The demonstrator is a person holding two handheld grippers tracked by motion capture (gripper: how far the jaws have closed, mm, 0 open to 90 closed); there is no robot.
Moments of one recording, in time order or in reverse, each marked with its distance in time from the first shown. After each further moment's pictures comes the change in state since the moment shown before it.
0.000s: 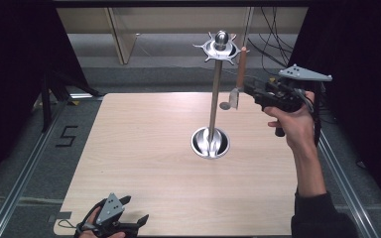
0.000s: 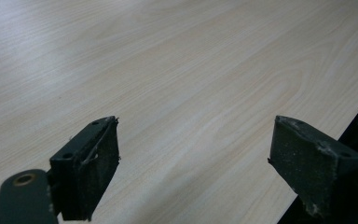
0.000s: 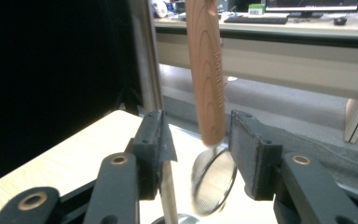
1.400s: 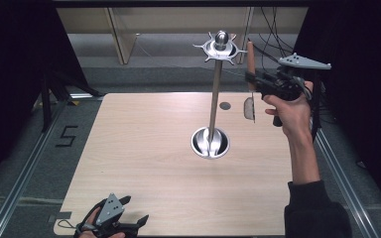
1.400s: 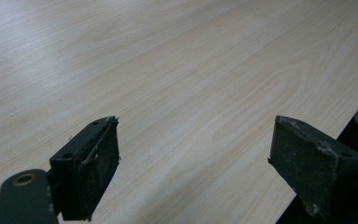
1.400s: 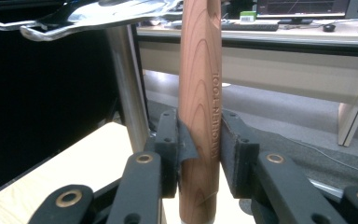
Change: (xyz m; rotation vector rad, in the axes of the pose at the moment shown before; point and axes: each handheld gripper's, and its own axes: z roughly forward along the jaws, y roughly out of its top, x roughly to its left) left arm 0.001 0.001 -0.002 0.009 0.005 0.038; right arm -0.007 0.020 0.017 -0.020 -0.018 0.022
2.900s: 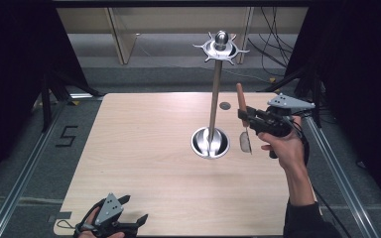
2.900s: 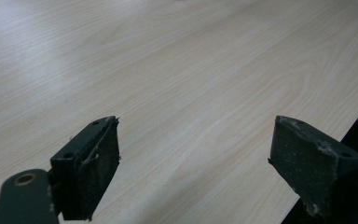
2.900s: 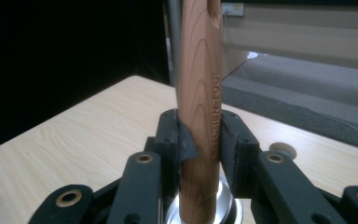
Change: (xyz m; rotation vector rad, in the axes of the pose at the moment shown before) left arm -0.001 0.000 -0.001 -0.023 0.008 -0.032; right arm 0.009 -0.082 -0.007 0.097 0.099 -0.007
